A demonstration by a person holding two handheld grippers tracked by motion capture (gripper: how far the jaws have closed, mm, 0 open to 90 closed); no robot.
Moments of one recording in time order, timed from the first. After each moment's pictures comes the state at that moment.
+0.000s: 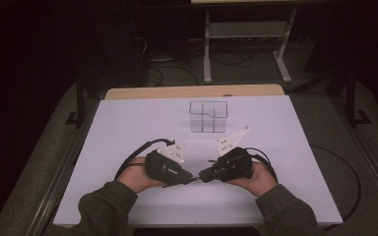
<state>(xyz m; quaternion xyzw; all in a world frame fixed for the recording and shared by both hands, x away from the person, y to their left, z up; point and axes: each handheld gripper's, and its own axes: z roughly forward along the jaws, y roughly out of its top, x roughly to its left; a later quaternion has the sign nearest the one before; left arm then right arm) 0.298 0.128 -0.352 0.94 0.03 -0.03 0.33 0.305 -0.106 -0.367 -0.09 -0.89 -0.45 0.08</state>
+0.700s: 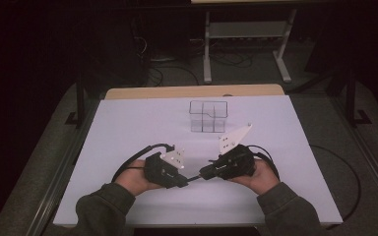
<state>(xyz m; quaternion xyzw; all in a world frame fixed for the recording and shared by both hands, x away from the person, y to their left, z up) 0.295 0.130 -0.361 0.96 0.02 -0.03 0.29 0.304 -0.107 -0.355 -0.08 -0.89 -0.45 0.06</state>
